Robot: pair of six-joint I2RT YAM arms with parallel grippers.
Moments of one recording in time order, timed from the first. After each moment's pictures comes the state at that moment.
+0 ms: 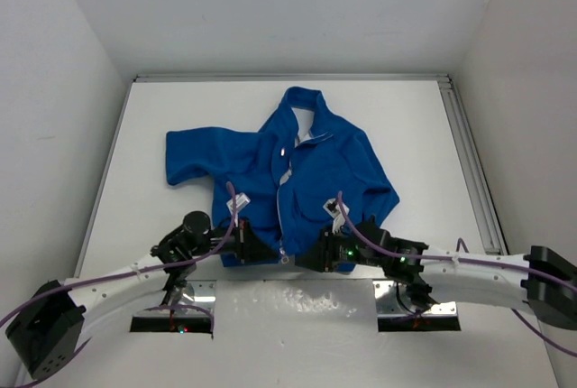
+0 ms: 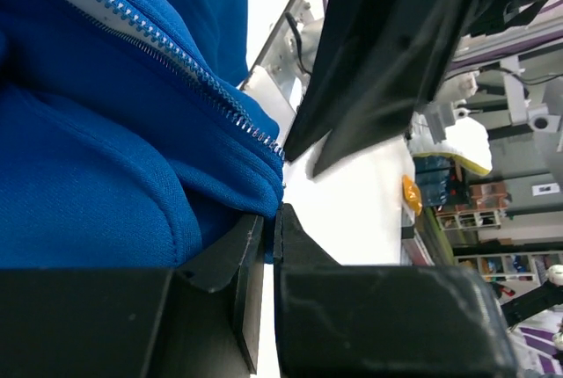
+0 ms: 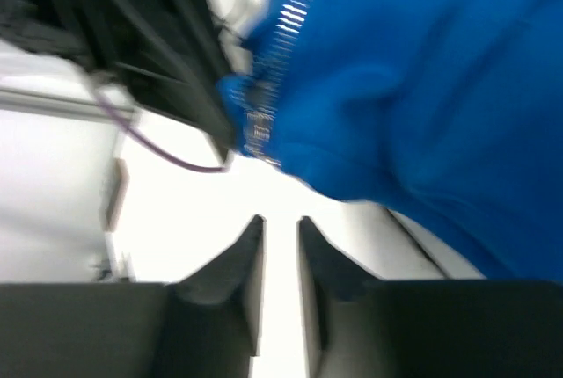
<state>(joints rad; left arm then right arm) -0.74 0.74 0.04 0.47 0.65 -0.87 1.16 0.87 0.18 0.30 -0.10 0.93</state>
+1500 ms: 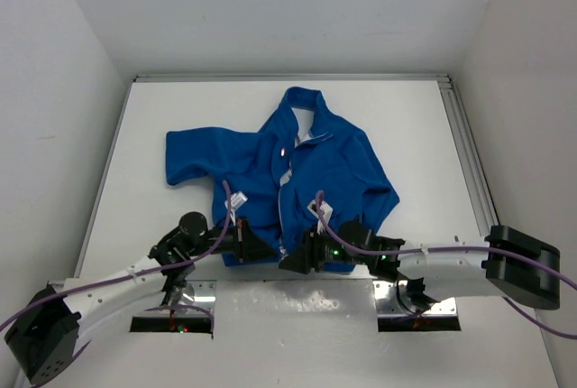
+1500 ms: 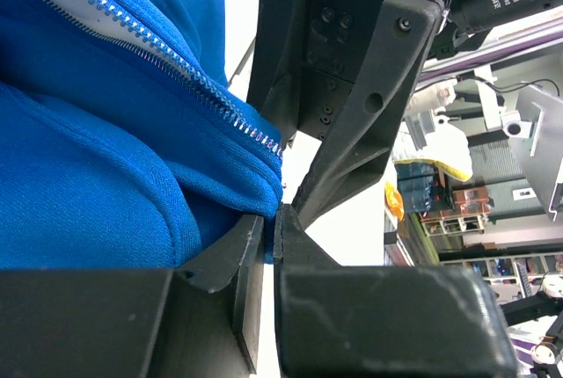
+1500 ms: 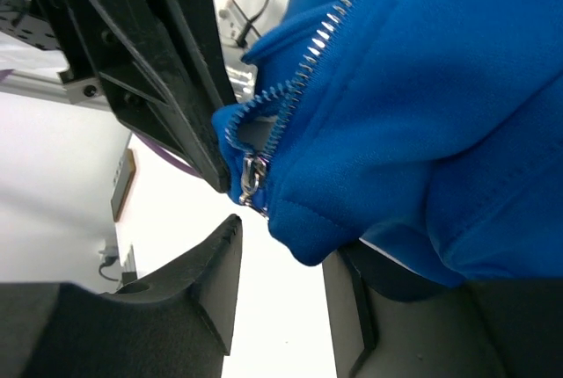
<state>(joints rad) -0.74 0.68 0.04 0.47 0.65 -0.93 1.18 1.15 0.21 0.61 -0.15 0.92</state>
